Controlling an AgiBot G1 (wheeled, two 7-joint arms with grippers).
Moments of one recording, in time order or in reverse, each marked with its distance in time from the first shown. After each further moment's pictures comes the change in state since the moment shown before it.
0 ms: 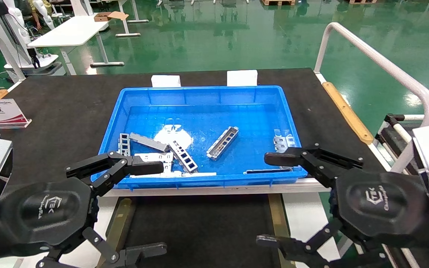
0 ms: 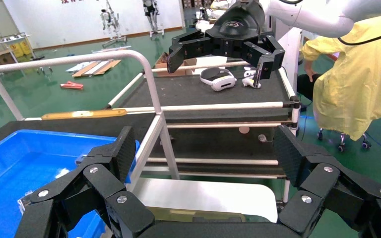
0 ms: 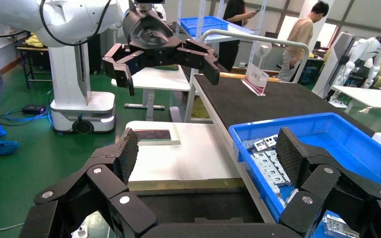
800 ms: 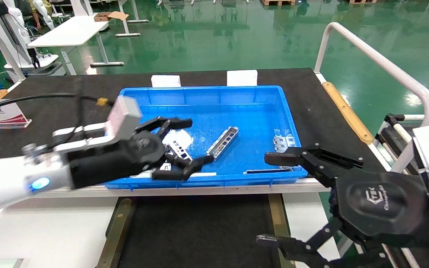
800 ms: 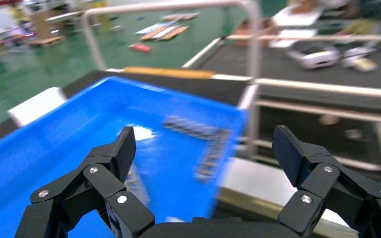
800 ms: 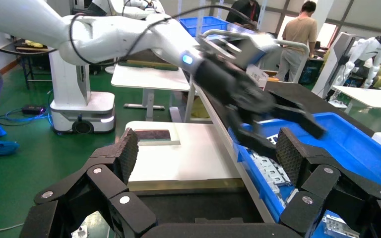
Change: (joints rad) left arm -0.201 0.335 0.164 0.327 0.372 -0.347 0.047; right arm 0.000 0.000 0.000 0.000 0.000 0.000 0.000
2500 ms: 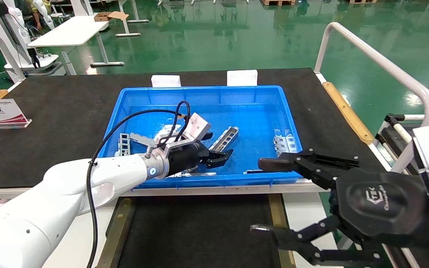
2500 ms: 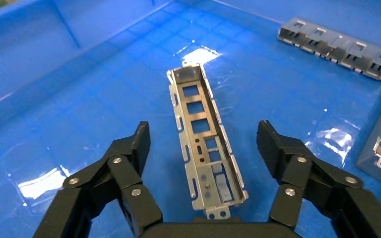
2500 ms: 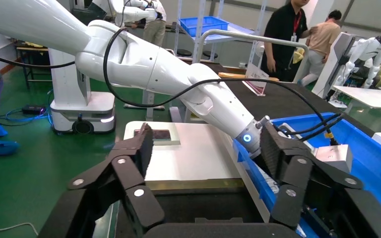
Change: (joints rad) left arm -0.184 0.418 0.441 0.588 -0.061 -0.543 0.171; right arm 0.000 0.000 0.000 0.000 0.000 0.000 0.000
